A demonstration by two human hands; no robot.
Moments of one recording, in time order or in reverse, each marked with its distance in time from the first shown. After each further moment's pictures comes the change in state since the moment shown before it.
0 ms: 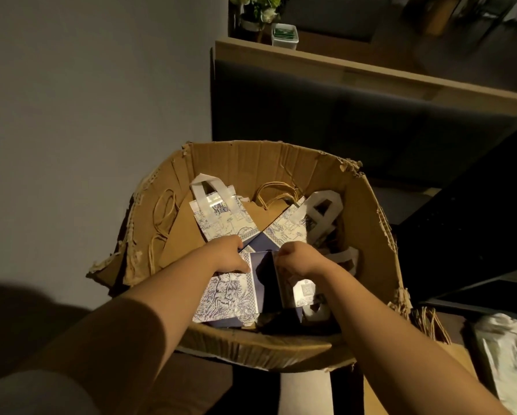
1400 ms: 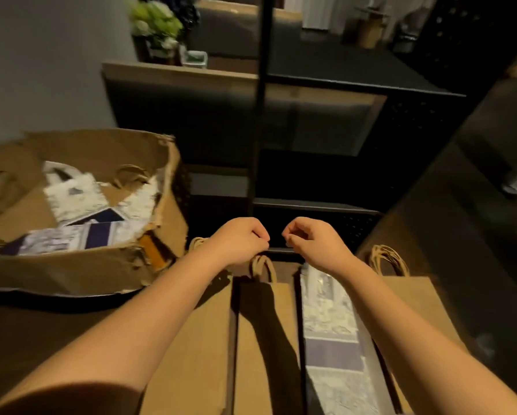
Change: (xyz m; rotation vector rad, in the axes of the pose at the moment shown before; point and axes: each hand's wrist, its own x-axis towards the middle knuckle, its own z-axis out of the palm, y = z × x) left_hand -0.116 0.388 0.211 -0.208 0.266 0.371; right_hand -0.244 0.332 -0.172 0.074 0.485 -0.349
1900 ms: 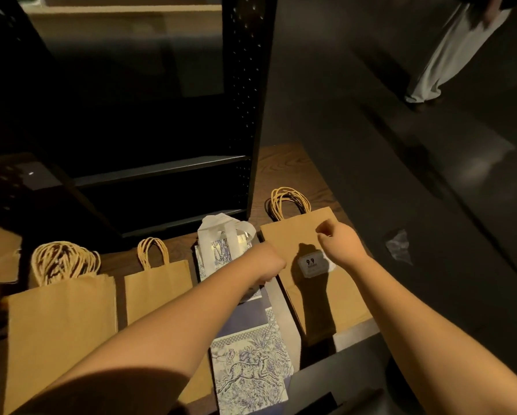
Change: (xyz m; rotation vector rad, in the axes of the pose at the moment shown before) left_hand 0.070 0.105 0.267 0.082 -0.514 -0.221; right_hand -0.106 0.271 -0.080 -0.059 0.159 0.698
